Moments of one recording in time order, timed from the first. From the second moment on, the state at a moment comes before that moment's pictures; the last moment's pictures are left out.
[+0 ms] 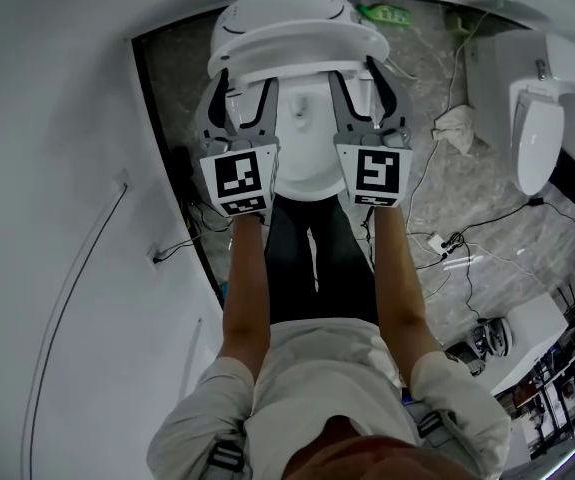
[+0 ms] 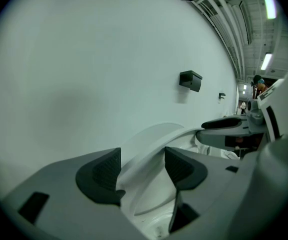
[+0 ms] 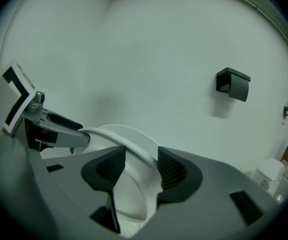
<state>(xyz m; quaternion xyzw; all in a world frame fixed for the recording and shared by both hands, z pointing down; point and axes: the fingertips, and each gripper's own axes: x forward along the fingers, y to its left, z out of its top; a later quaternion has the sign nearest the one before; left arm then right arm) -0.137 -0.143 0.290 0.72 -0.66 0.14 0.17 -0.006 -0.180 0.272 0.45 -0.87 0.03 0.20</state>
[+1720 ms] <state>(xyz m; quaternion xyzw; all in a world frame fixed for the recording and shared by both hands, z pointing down) -0.151 -0.192 0.293 0.71 -0.67 0.16 0.15 -0.023 -0.227 0.280 0.46 -0.86 0.01 0.22</state>
